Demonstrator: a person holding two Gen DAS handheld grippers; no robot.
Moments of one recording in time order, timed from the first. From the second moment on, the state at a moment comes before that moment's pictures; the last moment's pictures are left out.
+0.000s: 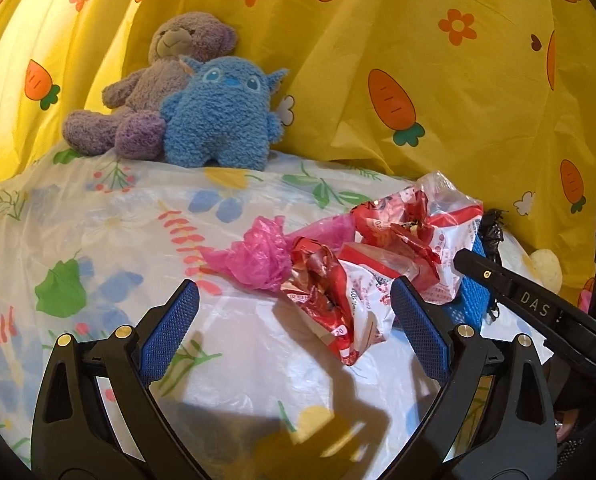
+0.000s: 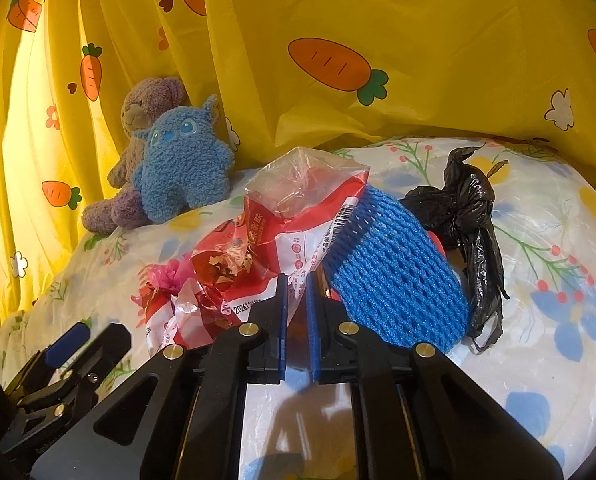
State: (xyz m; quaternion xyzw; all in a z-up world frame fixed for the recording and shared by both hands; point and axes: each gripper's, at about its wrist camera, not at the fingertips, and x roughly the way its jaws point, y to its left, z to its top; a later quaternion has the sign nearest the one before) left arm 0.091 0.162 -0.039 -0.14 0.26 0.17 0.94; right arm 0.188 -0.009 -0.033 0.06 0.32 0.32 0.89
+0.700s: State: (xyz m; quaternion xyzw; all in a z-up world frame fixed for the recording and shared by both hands) left arm 0.112 0.157 -0.060 -0.20 0.30 0.06 0.93; right arm 0.123 -0.087 -0.024 0.08 0.25 0.29 0.92
